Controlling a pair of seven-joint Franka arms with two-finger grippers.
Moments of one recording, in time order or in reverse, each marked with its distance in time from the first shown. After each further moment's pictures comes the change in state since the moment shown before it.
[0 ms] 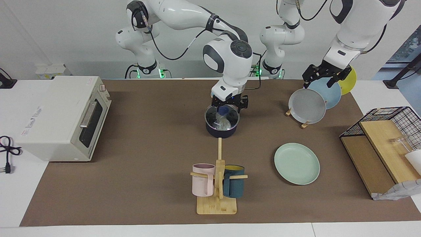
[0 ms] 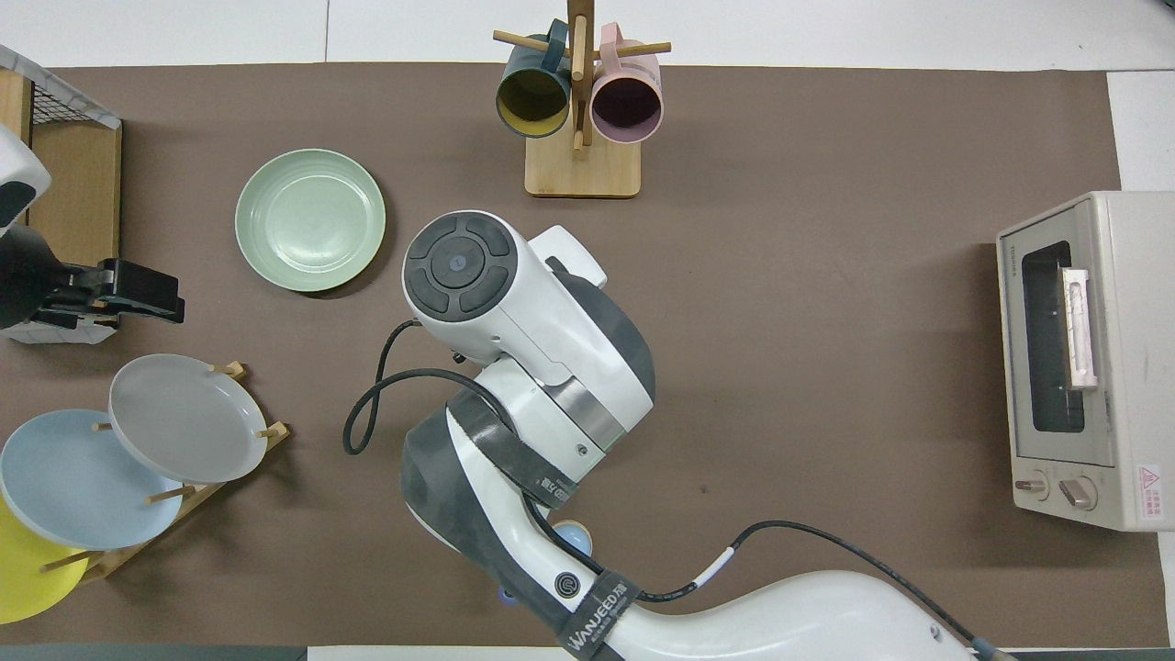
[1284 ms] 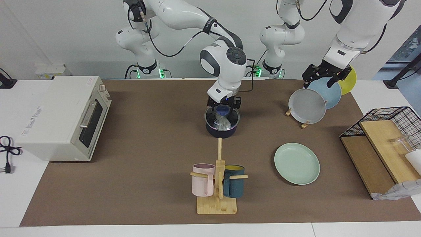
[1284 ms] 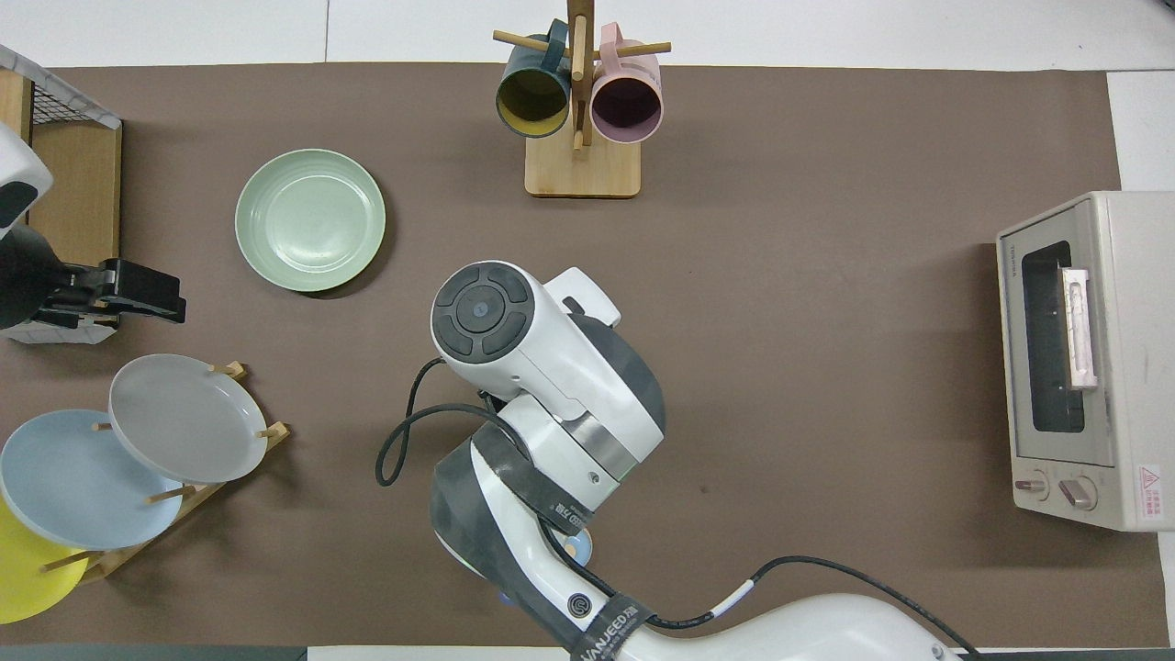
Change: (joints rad) left arm 0.000 0.000 -0.001 0.000 0.000 0.001 0.000; right arm 0.007 -0.075 0.008 -0.192 0.001 0.066 0.000
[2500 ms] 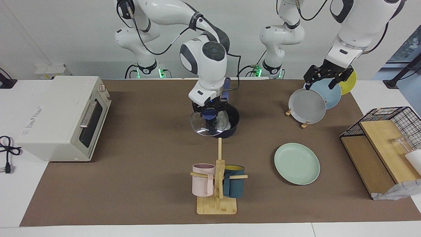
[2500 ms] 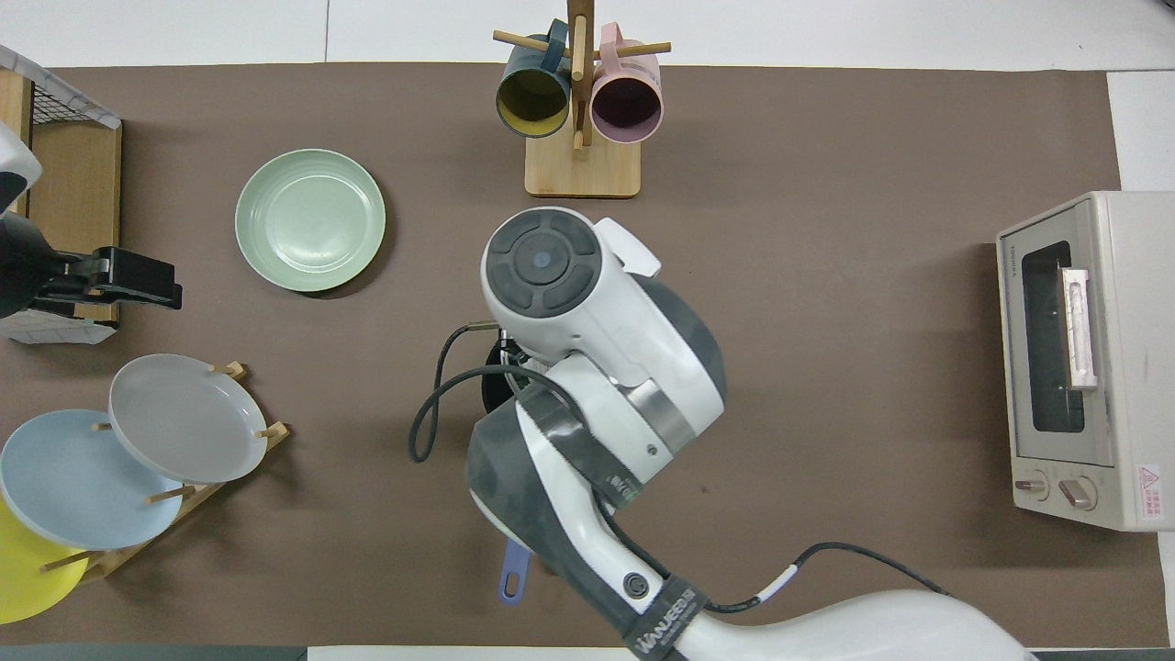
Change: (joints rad) left arm 0.000 0.000 -0.002 0.000 0.000 0.048 0.000; right arm -0.194 -0.068 -0.007 0.038 0.000 -0.058 -0.372
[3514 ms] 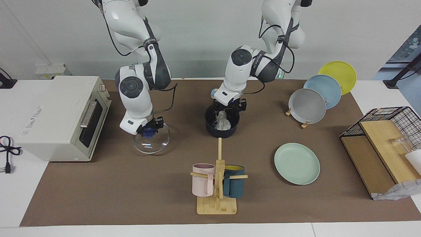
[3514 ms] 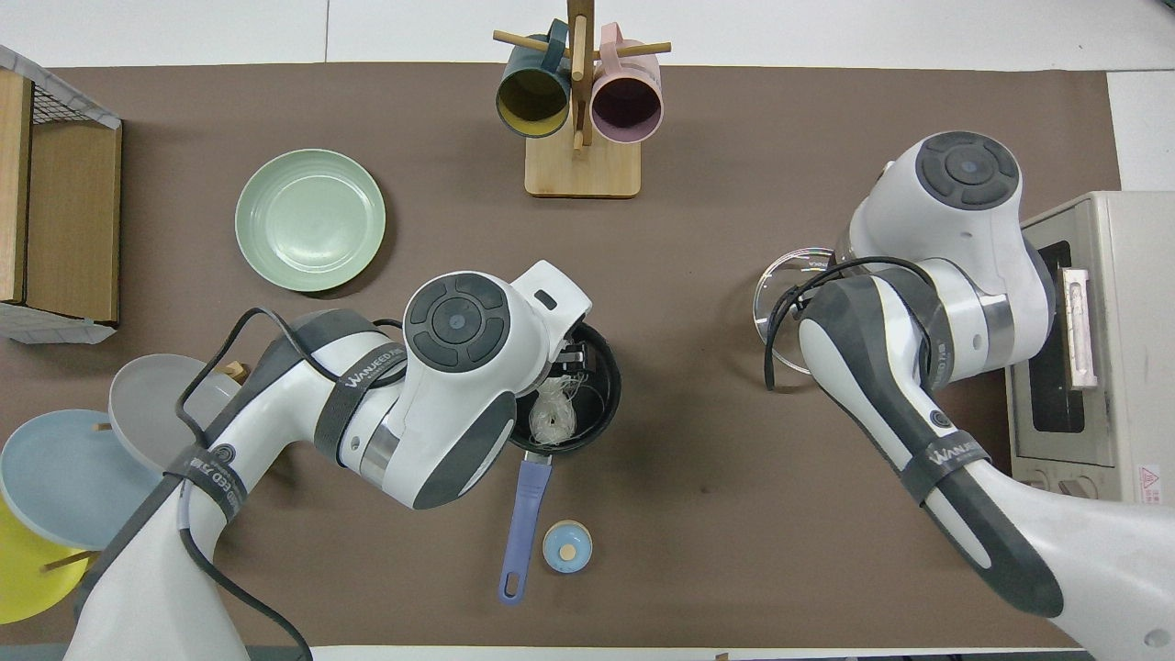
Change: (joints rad) left arm -0.530 0.251 -0.026 -0.305 -0.031 0.585 -0.509; right arm -0.367 -0.128 -0.006 -0.435 -0.057 0.253 -0.528
